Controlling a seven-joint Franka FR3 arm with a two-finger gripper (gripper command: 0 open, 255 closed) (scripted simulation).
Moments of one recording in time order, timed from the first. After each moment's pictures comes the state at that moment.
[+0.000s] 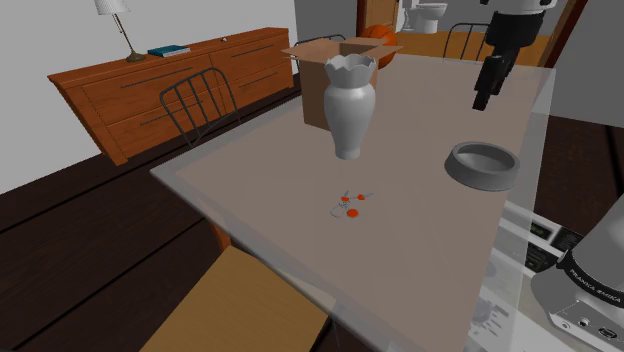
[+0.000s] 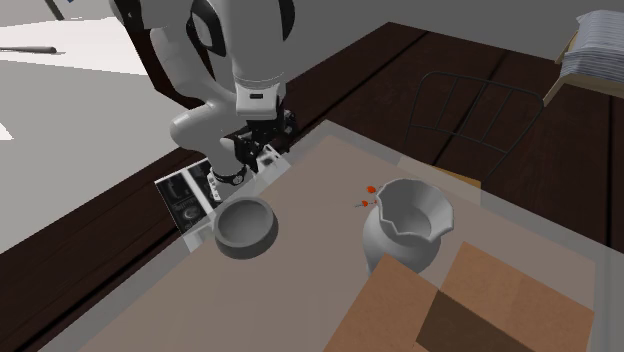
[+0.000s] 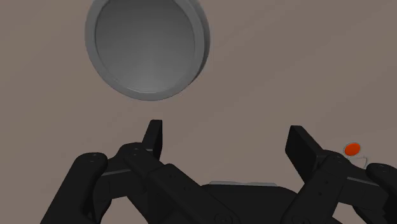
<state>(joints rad) 0.01 -0.77 0.05 -2.43 0.00 1.66 -0.11</state>
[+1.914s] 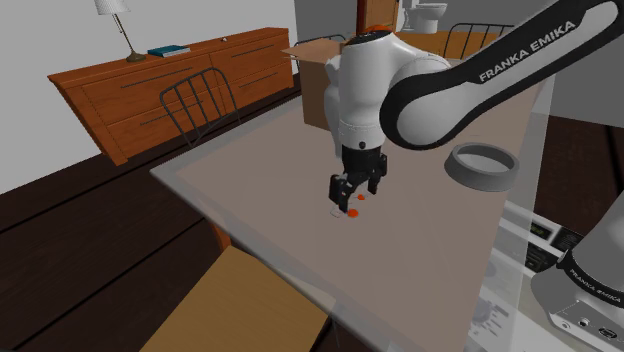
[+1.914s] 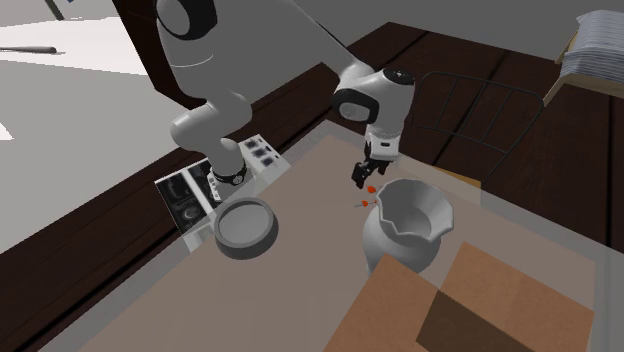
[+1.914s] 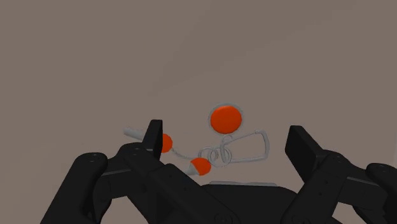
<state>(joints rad) 0.08 -0.06 0.54 -2.29 0.04 2.22 0.61</state>
